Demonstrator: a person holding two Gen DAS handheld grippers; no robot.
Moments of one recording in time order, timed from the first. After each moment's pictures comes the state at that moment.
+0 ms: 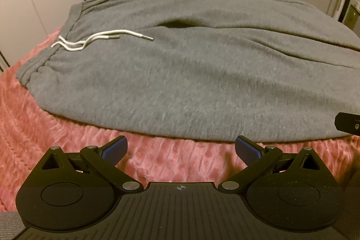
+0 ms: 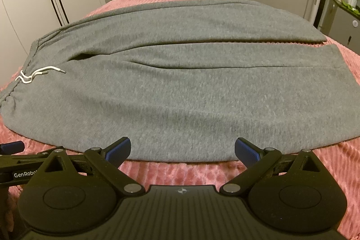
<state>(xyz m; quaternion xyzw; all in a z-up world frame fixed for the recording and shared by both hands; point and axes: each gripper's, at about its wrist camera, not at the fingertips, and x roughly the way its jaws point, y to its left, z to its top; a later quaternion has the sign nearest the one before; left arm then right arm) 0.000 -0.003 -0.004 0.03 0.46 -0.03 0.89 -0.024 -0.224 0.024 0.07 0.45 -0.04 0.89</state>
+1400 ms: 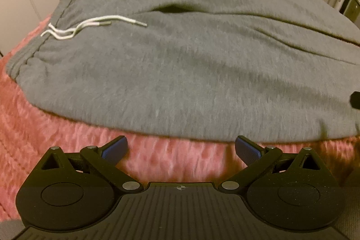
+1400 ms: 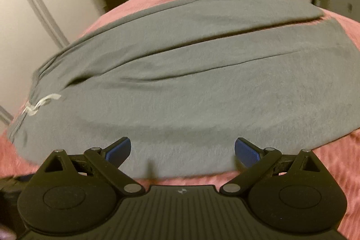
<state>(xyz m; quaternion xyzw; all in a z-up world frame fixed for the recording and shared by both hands) 0.027 -0.005 -0.007 0.03 0.50 -0.03 0.86 -0.006 -0.280 0.020 0.17 0.45 -0.04 0.88</state>
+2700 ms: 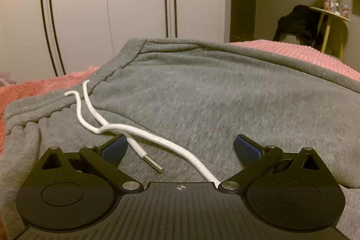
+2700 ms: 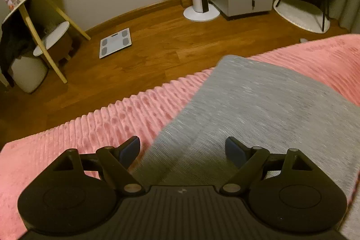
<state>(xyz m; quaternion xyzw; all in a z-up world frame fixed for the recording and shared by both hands) 0.207 0.051 -0.051 -0.05 0.29 0.22 0.93 0.420 -0.479 -0.018 0.30 0.41 -0.39 0.77</state>
